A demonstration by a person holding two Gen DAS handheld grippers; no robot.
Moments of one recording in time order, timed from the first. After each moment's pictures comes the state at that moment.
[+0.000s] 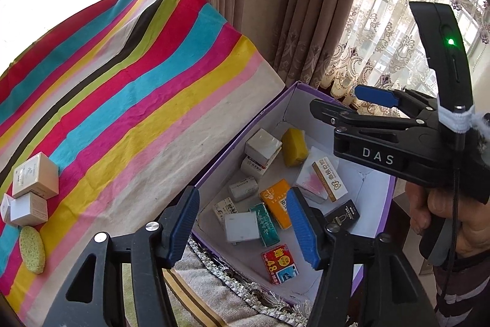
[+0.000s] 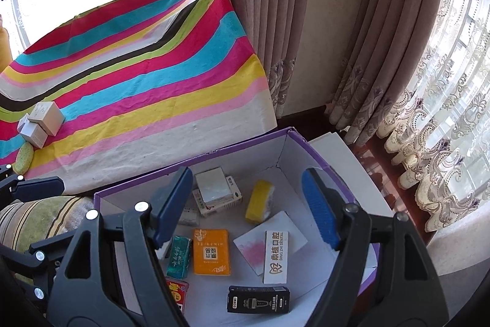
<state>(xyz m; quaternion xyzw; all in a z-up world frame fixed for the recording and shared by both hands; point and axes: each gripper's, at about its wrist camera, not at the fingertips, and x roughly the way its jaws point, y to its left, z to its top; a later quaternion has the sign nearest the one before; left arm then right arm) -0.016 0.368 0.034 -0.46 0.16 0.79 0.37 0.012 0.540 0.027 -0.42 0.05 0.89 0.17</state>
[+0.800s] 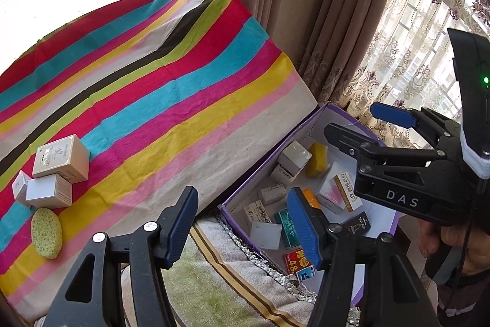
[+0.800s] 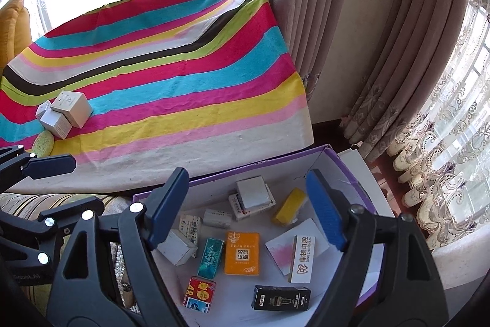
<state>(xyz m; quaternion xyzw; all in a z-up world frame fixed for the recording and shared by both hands) -0.041 0.316 0.050 -0.46 0.11 0.82 0.33 -0.004 0.483 0.049 -0.42 0.01 0.90 0.12</state>
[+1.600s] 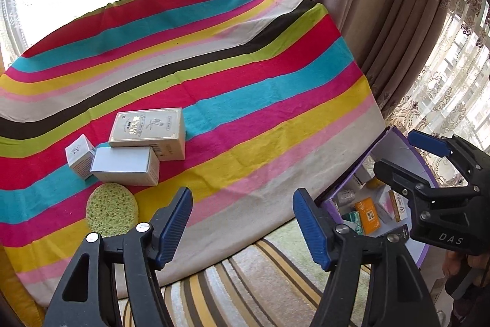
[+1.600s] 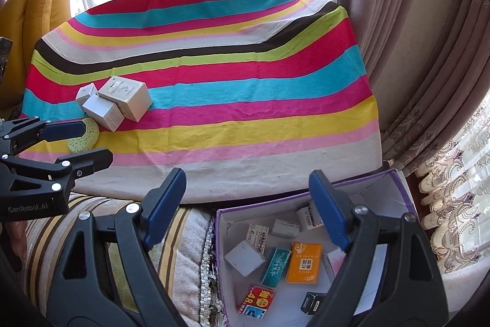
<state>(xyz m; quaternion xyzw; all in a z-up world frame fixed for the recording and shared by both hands) -0.099 0.198 0.049 -0.47 0.06 0.85 0.24 -0.044 0.386 0.051 -0.43 -0.02 0.90 0.04</state>
